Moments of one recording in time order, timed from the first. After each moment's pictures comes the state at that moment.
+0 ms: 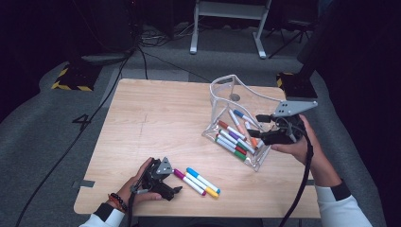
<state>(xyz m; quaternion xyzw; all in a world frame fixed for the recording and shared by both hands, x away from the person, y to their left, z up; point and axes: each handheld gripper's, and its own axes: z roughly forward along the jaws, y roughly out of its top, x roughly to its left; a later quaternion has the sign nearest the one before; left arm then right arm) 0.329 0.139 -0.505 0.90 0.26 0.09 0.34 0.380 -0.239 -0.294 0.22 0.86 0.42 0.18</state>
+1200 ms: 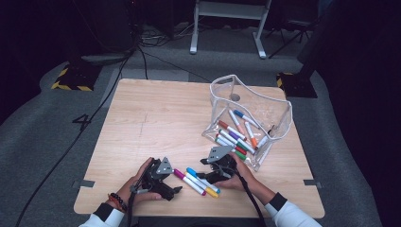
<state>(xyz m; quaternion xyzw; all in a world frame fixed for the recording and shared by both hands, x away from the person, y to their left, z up) 0.329 0.139 -0.505 0.90 0.26 0.09 0.34 0.370 -0.113 -0.472 0.14 0.91 0.38 0.05</state>
